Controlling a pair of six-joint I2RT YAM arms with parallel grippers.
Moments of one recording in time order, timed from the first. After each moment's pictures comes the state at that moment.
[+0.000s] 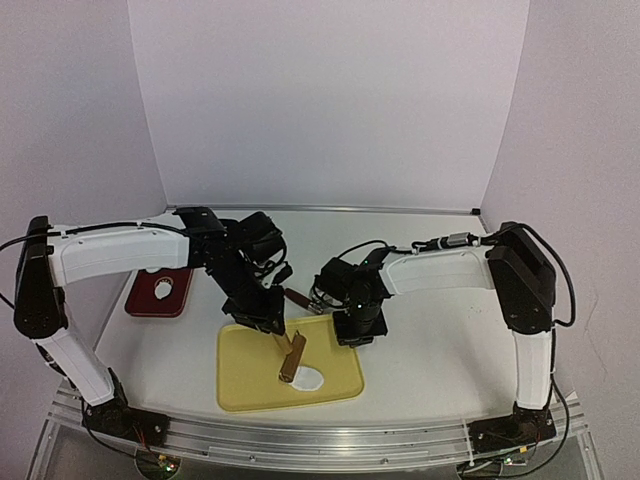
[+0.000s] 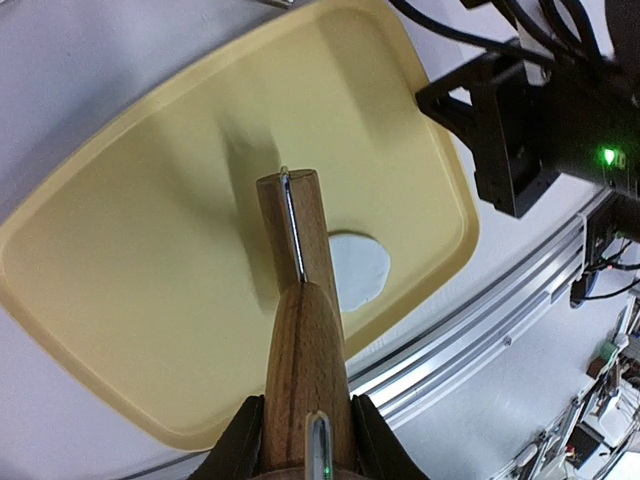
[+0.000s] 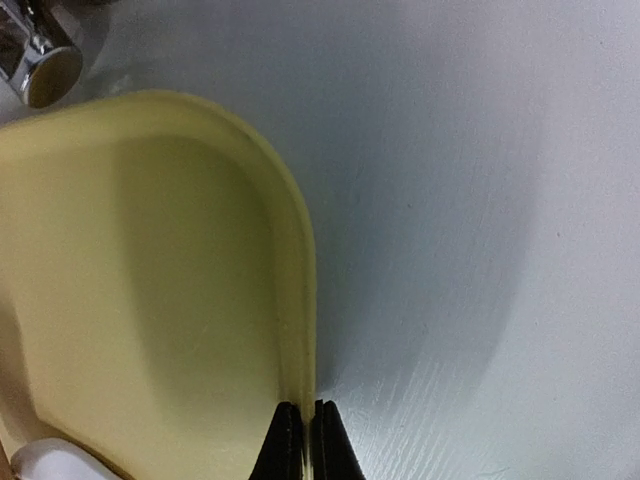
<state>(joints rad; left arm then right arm) -0.97 1.63 1.35 -0.95 0.25 -0.62 0.97 2.07 1.47 -0.86 0.07 0.78</state>
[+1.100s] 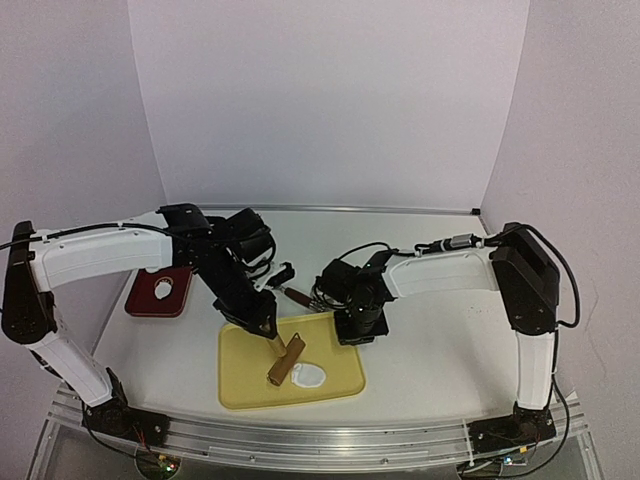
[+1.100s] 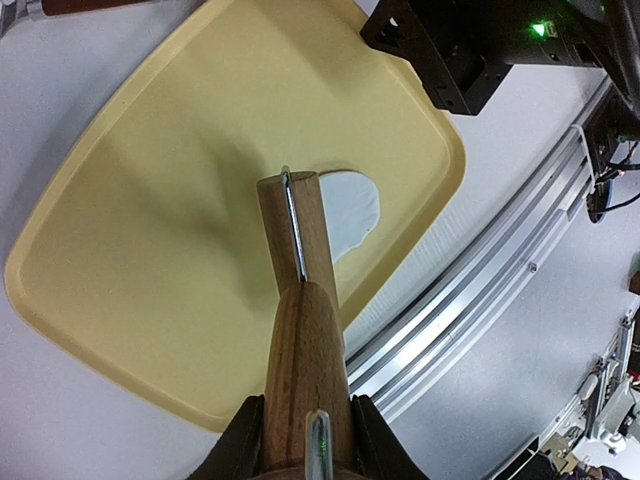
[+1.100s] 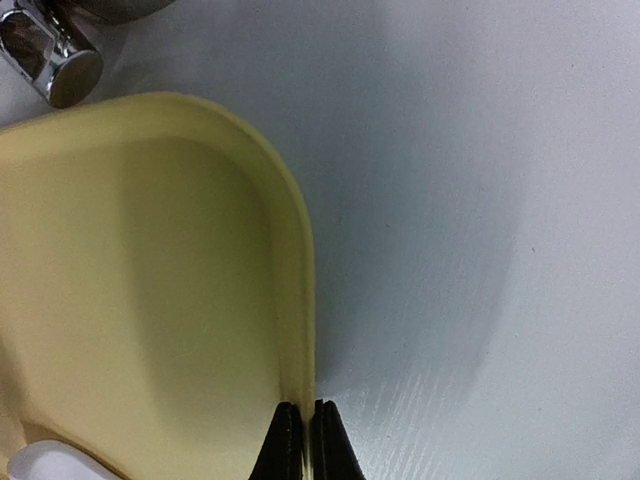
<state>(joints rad) -0.98 1.56 1.32 -1.00 0.28 -0.37 0.97 2.05 1.43 -0.81 0.13 0.78</state>
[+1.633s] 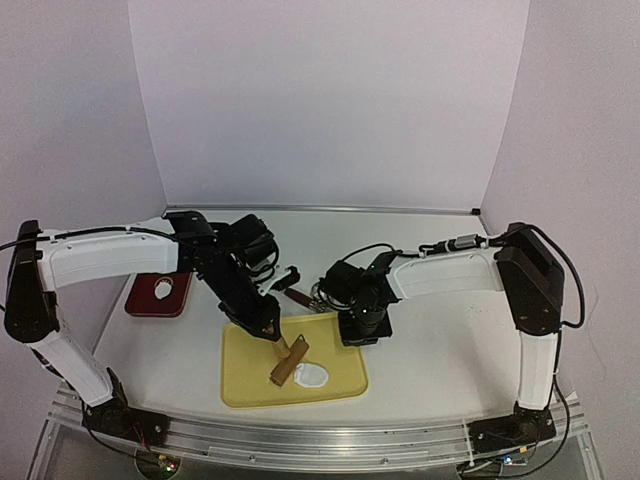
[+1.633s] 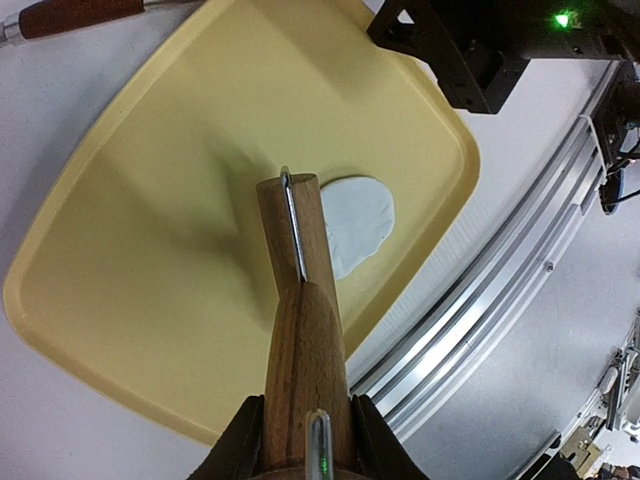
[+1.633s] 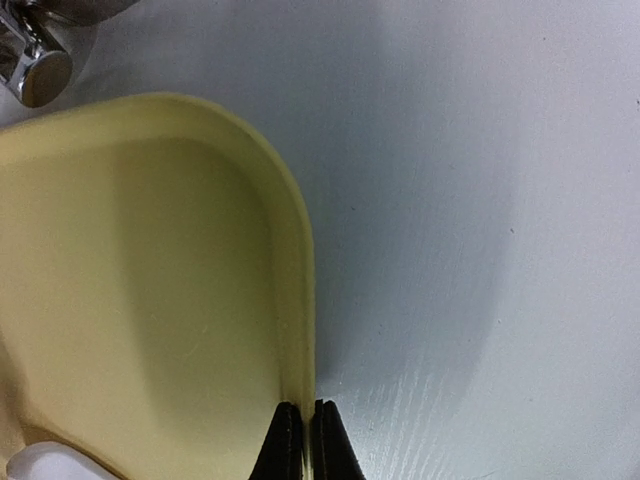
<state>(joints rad) -0.98 1.58 1.28 -0.92 0.28 -0.31 0.97 2.02 1.39 -0.80 0.14 0.81</state>
